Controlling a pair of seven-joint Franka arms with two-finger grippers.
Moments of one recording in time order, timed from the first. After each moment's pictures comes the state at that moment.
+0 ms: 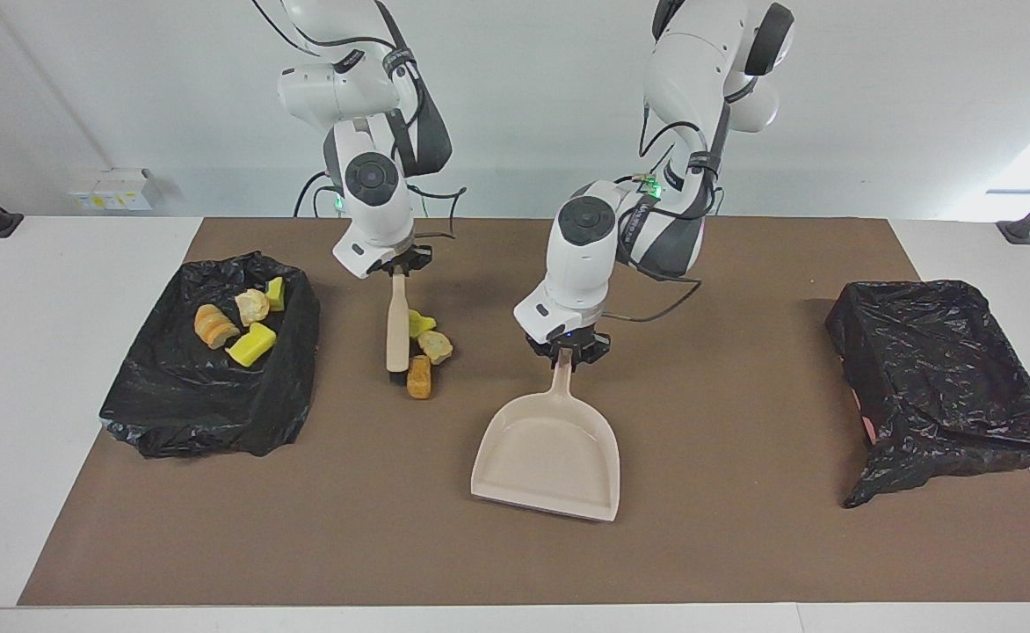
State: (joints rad) left arm -0.55 0.45 -0.03 -1.57 0.02 2.04 -0.17; right arm 0.12 -0.03 0.25 -2.22 0.09 1.87 0.26
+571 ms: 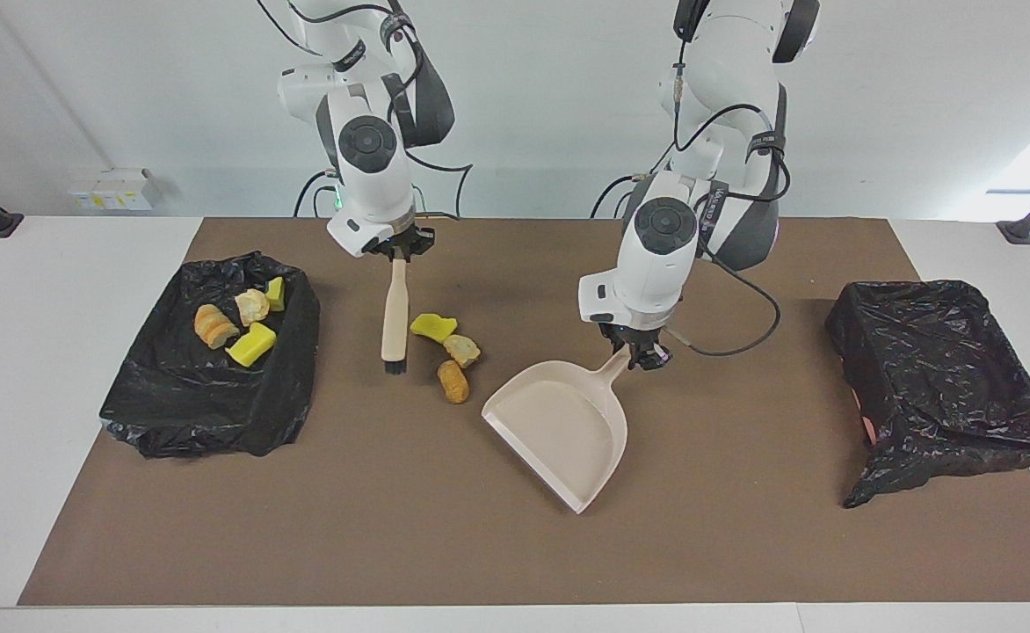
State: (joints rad) left arm -0.45 0.40 -0.03 -1.58 0.06 1.87 0.51; right arm 0.09 -0.11 0.23 -2.14 0.01 1.70 0.31
